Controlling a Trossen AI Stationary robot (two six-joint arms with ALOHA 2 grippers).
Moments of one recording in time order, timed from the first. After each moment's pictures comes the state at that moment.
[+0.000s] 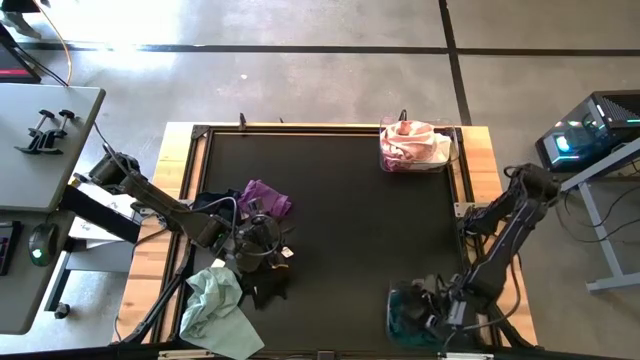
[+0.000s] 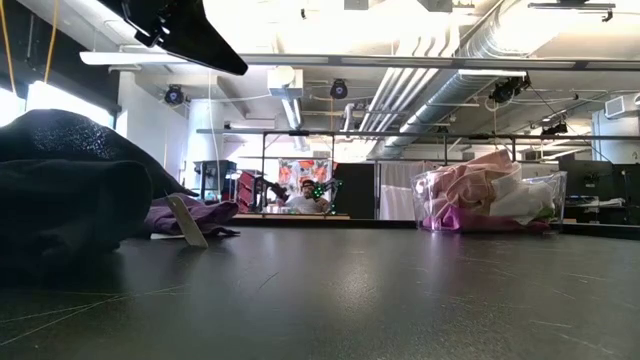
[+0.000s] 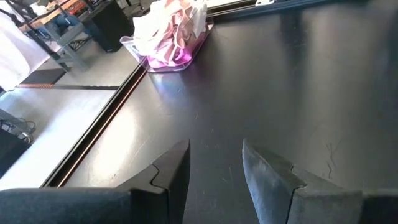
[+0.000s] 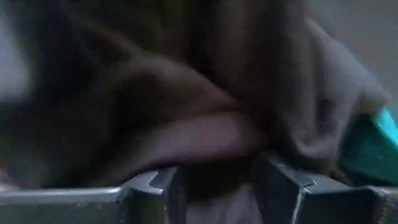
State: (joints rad) left arm -0.50 1.38 0.84 -0.21 -0.94 -0.25; right arm 1.05 1.49 0.89 -0.68 -0.04 1.74
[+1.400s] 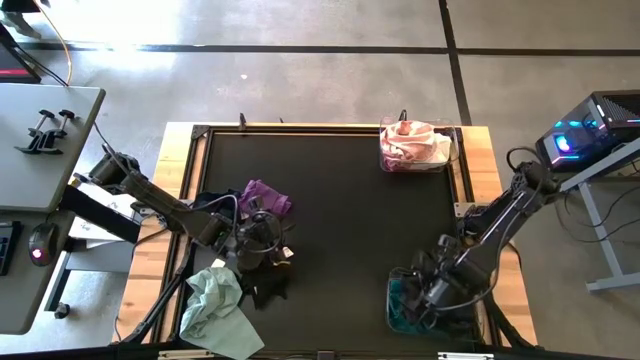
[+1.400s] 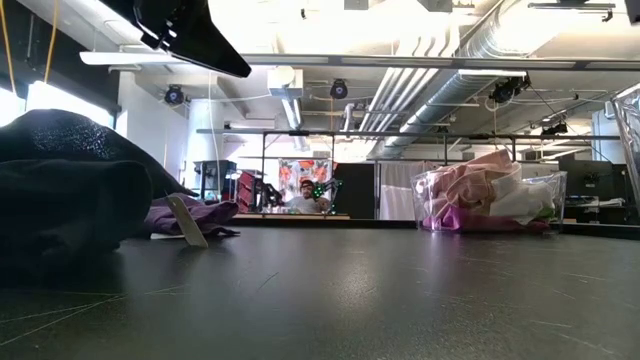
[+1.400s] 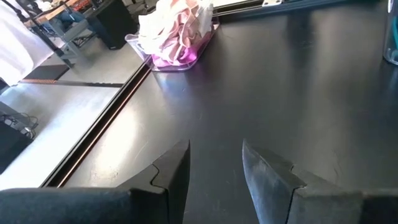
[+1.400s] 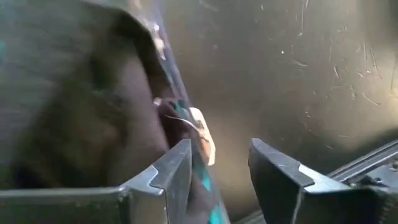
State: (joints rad) left arm -0.48 1.38 0.84 -0.20 -0.94 -0.25; right arm 0.86 1.47 1.07 -1.24 0.17 1.26
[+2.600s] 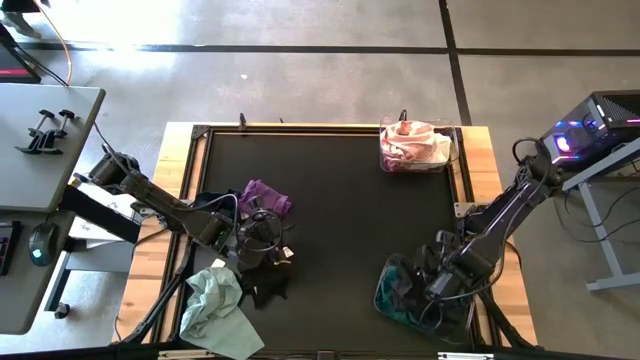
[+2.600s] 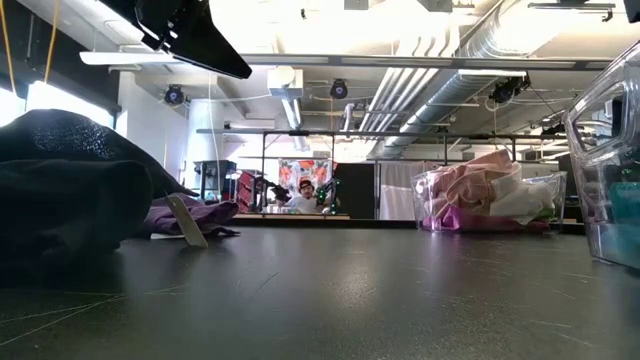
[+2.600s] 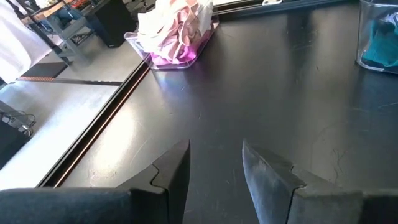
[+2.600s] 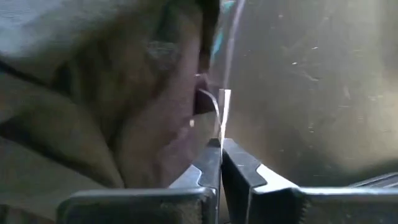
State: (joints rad) left arm -0.48 1.38 0.84 -0.20 -0.93 -0.26; right arm 0.84 1.38 1.00 -1.18 0.15 1.09
